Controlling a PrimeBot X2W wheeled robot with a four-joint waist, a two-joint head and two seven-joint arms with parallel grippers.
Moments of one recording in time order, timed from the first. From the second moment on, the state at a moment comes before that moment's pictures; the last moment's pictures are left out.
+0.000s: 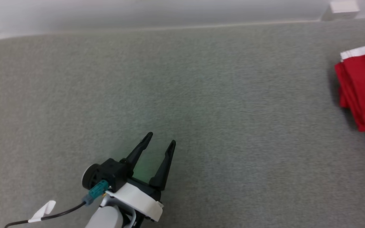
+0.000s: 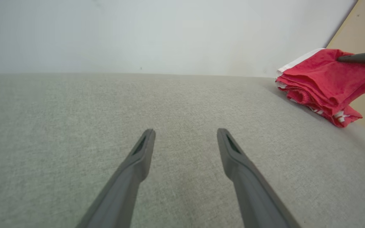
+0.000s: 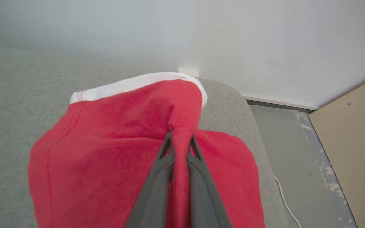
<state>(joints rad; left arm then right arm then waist) -0.32 0.14 -0.40 0.25 -0.28 -0.13 -0.26 -0.96 -0.65 0.47 0.83 0.63 0.13 0.24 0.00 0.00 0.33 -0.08</state>
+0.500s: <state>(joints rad) -0.36 0.13 -0.38 0.25 -0.29 -0.13 -0.26 -0.96 -0.69 0.45 1.08 0.54 0.13 0.12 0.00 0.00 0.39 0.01</state>
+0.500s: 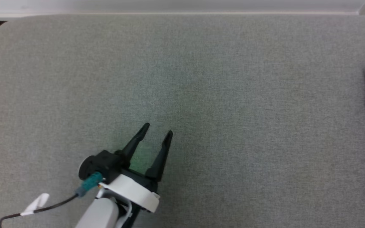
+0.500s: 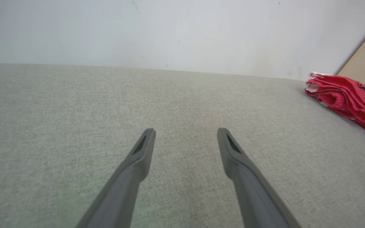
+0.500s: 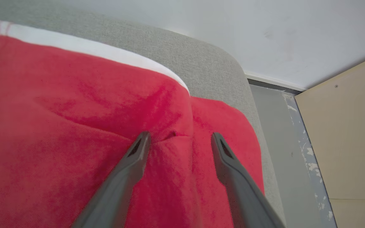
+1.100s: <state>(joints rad) -0.27 0.14 -0.16 0.24 -0.29 -0.13 -0.26 -0.94 -0.53 0.43 0.95 0.49 0.13 -0.16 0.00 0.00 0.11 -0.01</state>
